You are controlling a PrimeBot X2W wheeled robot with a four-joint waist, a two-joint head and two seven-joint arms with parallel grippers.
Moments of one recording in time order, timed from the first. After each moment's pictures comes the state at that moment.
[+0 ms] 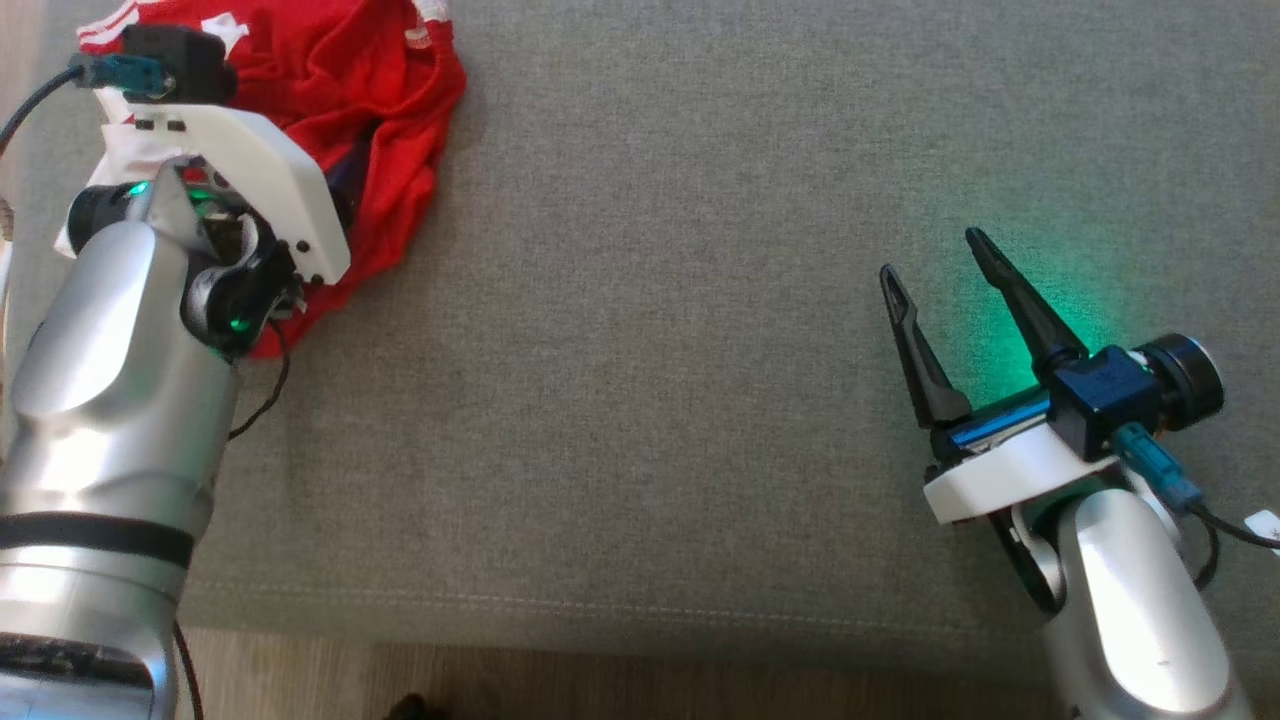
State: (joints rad) left arm -0.86 0.26 -0.39 0.74 -0.59 -0.13 0.34; right arm -0.25 -0.05 0.05 0.15 -0.07 0.13 -0.25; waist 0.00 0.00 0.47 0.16
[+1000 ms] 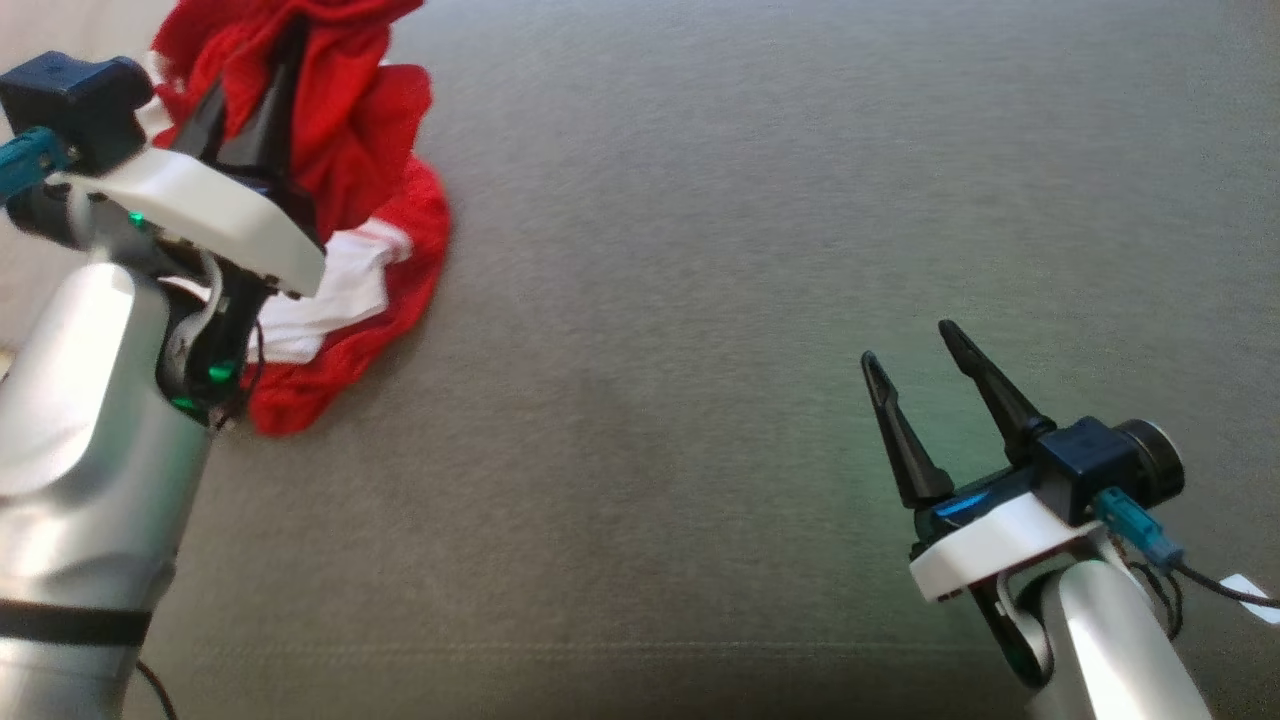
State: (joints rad) left arm -0.72 0.38 -0.43 0.41 -0.60 -0.10 -0.11; right arm -0.15 -0.05 0.08 0.18 0.01 0.13 -0.25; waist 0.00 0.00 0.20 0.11
